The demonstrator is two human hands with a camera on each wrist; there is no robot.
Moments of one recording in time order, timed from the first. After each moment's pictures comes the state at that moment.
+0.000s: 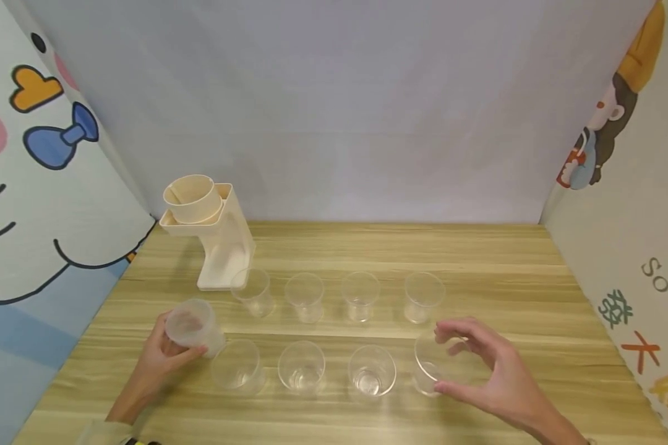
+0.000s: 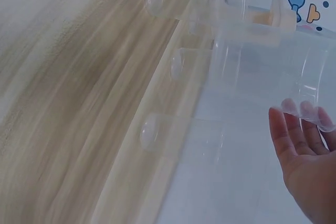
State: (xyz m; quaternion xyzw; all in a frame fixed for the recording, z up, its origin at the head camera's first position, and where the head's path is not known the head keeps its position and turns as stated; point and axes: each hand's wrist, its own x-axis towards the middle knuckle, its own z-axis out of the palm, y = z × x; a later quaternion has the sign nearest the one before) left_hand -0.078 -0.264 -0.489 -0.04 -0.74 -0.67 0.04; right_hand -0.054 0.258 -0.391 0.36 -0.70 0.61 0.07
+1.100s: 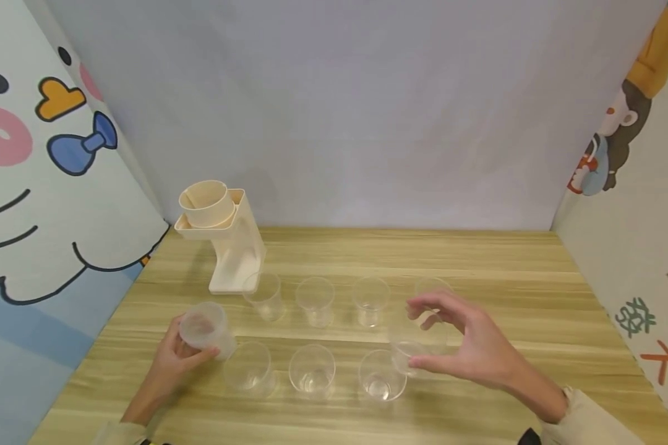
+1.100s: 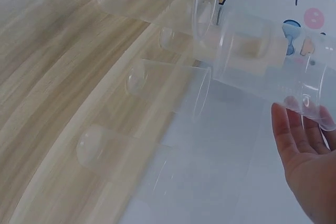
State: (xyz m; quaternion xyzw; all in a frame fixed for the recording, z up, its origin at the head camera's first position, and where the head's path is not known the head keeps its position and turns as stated) left_hand -0.078 -0.261 -0.486 -0.03 -0.74 -0.67 0.06; right_hand -0.088 0.218 -0.357 0.41 -0.71 0.56 0.05
